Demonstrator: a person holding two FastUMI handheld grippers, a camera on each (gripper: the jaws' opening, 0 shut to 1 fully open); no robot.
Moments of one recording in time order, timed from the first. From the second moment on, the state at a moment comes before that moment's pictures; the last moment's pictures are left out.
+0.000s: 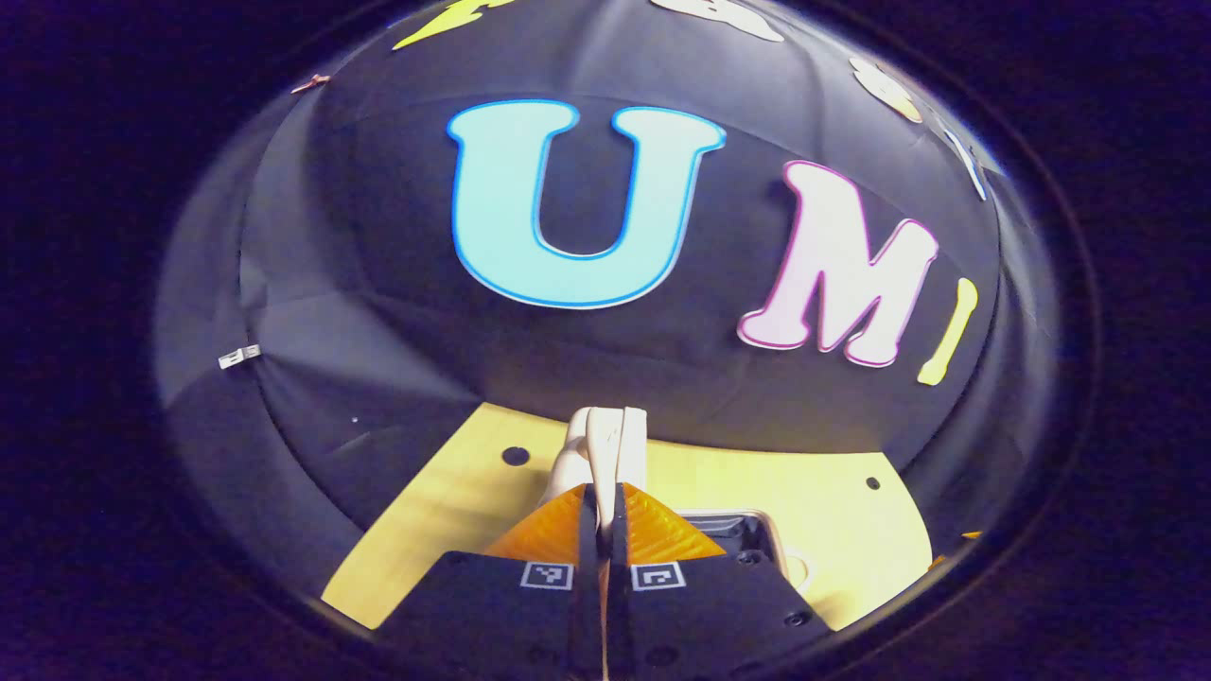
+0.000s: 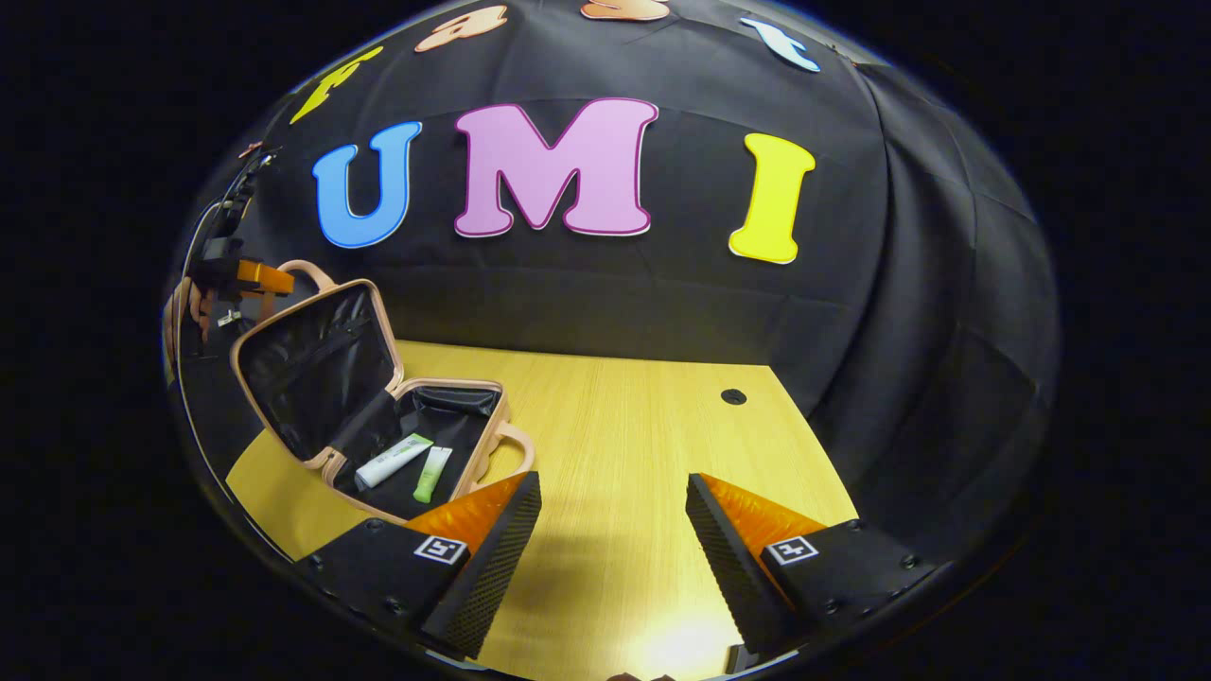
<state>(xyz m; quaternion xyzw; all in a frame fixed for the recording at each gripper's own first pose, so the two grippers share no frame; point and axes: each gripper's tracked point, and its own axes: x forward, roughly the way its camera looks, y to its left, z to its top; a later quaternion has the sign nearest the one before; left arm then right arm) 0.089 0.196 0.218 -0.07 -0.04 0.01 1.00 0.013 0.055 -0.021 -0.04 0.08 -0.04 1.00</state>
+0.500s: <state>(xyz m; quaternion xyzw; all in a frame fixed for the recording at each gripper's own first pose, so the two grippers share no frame) 0.156 -0.029 0.083 -0.05 0.08 -0.08 0.99 -0.008 -0.029 -0.024 -0.03 0.06 -0.04 1.00</state>
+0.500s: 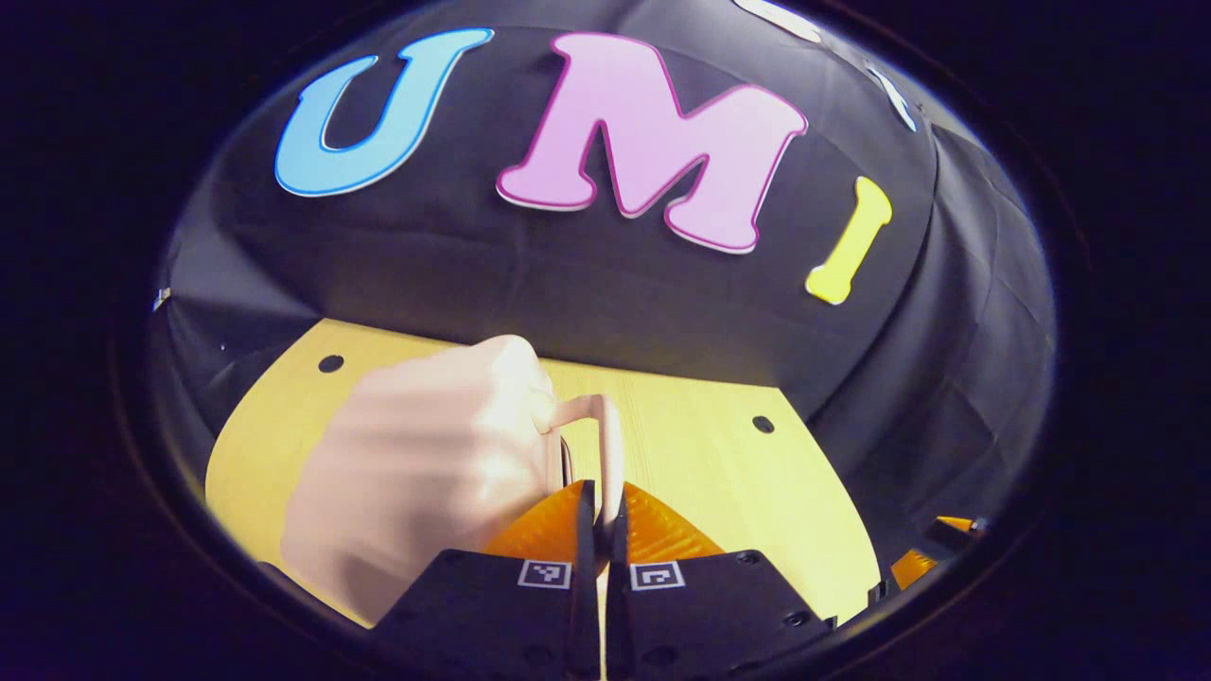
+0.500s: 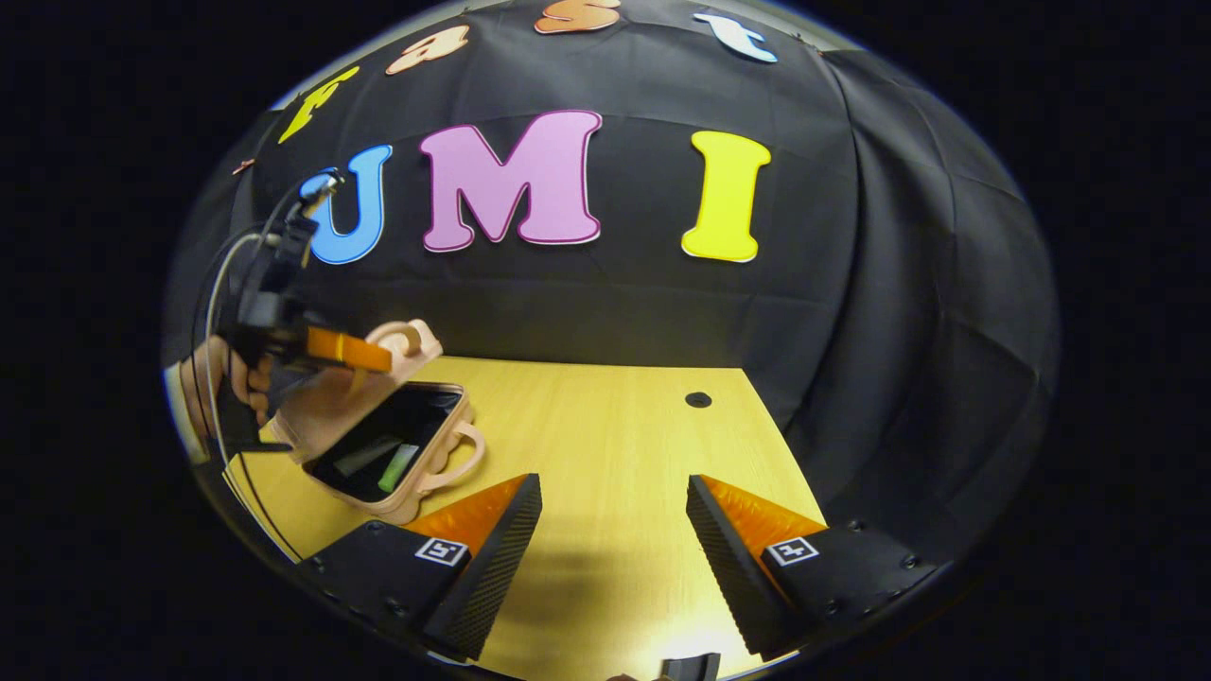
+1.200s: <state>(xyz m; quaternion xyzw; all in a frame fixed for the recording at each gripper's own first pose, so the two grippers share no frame) 0.152 -0.033 0.065 -0.03 0.04 -0.03 1.00 -0.029 -0.043 -0.008 -0.02 0.04 -0.04 1.00</state>
